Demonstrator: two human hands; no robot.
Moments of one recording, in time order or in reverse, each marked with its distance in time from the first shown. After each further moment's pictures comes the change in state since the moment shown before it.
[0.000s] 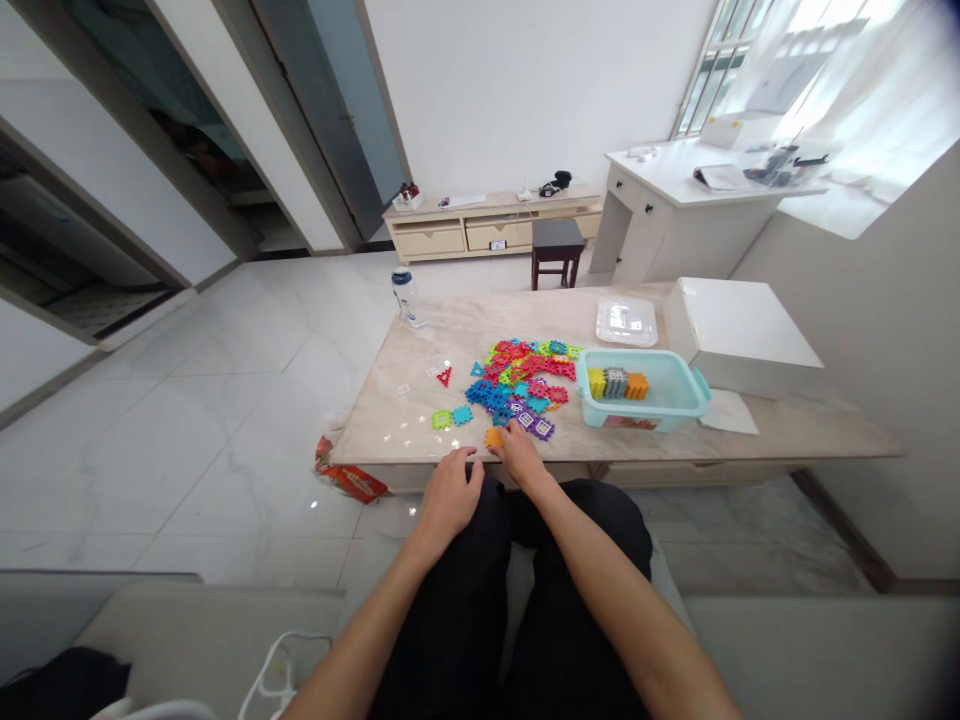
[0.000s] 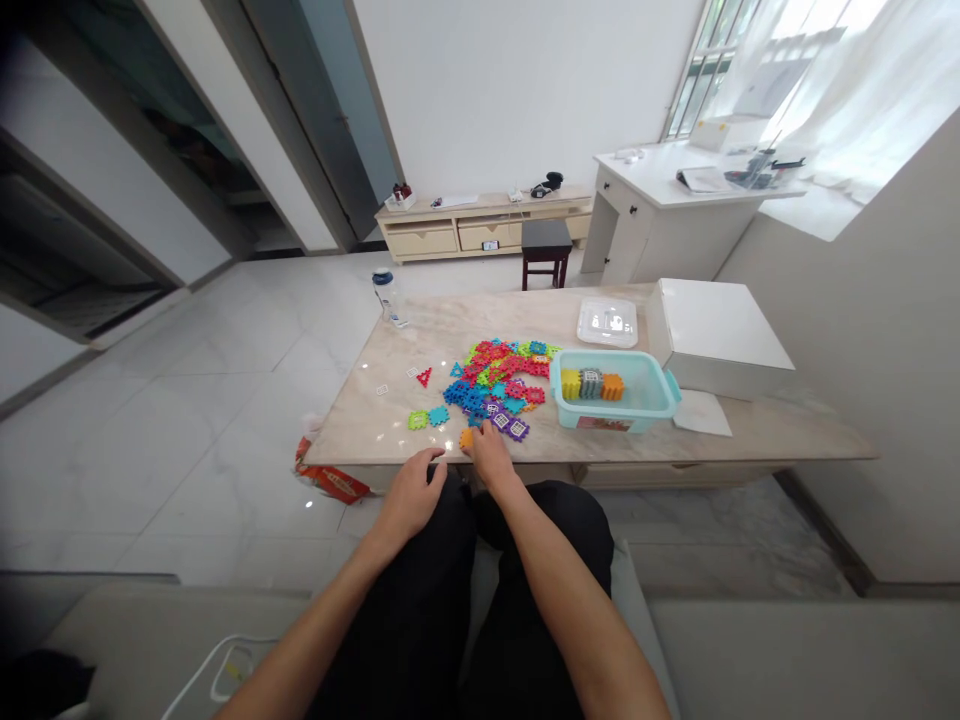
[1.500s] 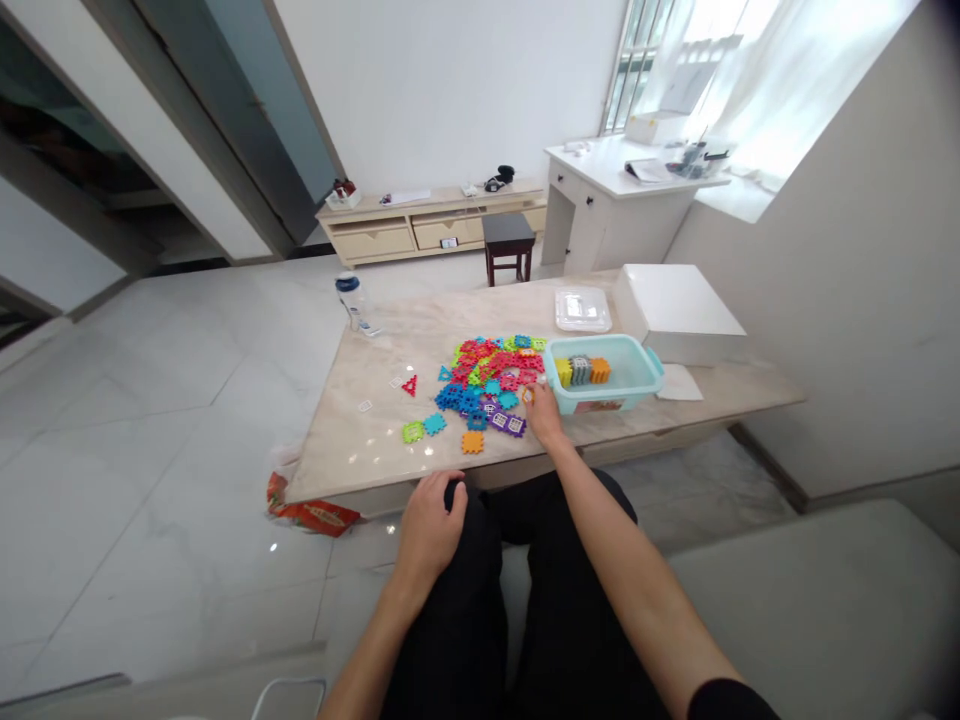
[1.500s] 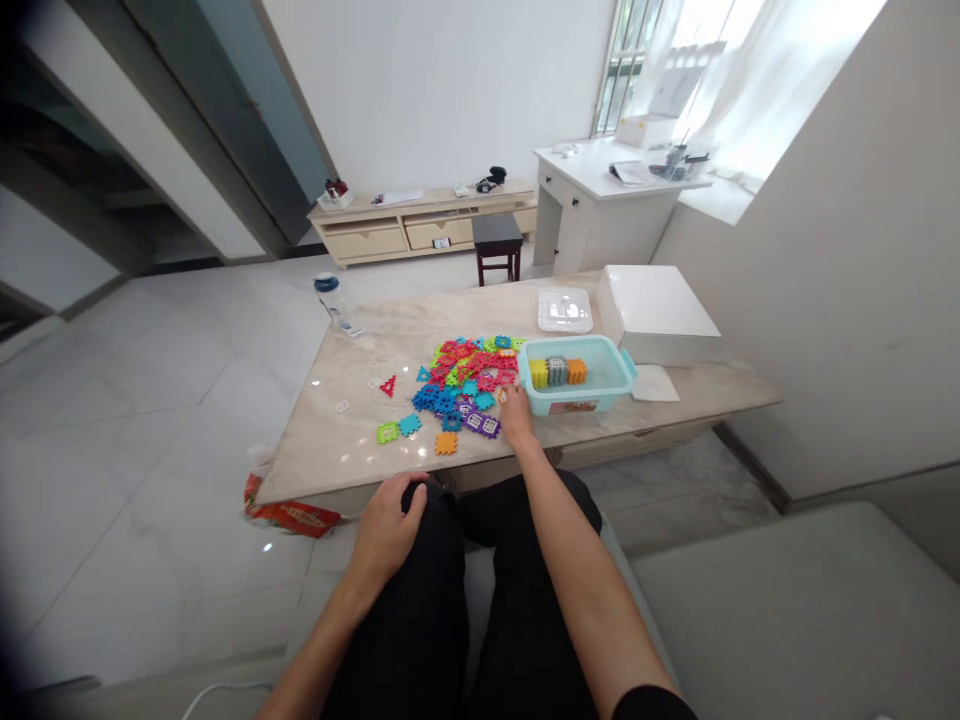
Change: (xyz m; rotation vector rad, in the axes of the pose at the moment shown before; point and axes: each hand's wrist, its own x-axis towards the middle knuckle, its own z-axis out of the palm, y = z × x) left_hand -0.013 -0.007 -0.008 -0.070 0.035 0.152; right_hand 0.038 0.111 -0.043 0.228 0.525 0.322
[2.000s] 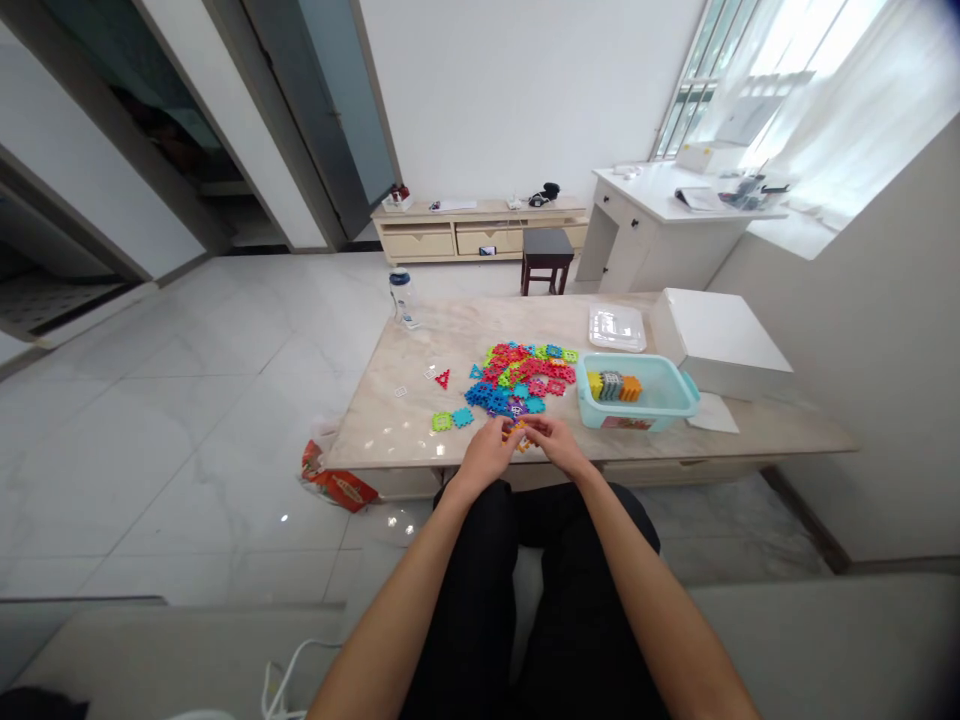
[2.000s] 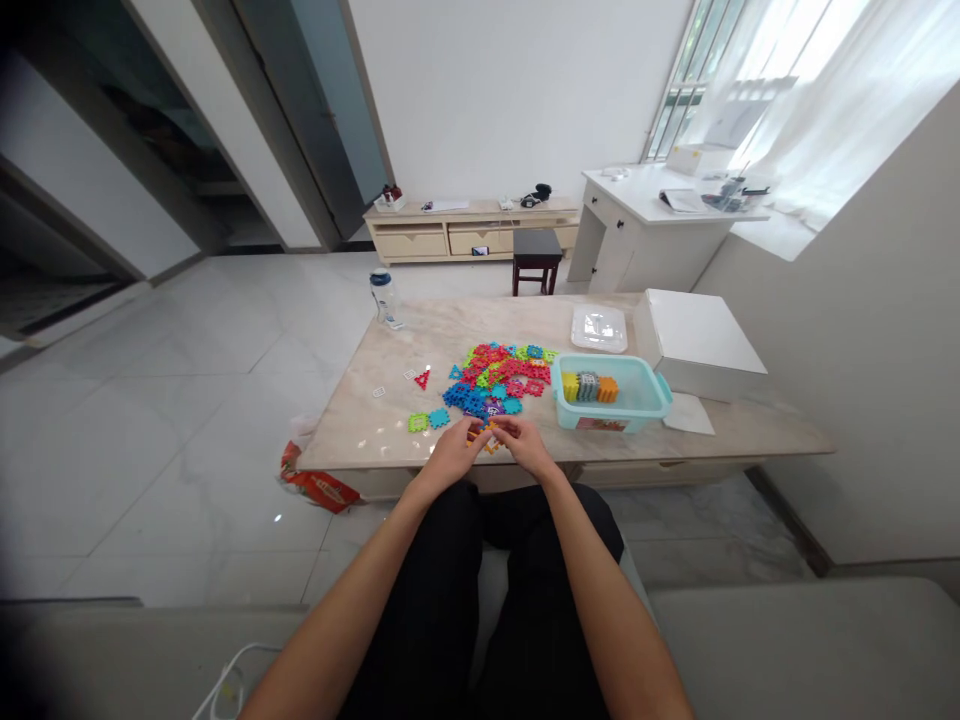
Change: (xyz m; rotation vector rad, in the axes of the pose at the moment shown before) left_hand 0.087 0.019 0.036 -0.172 -0.166 -0.026; right_hand -0.057 -0.051 -0.027 0.780 -0.509 0.025
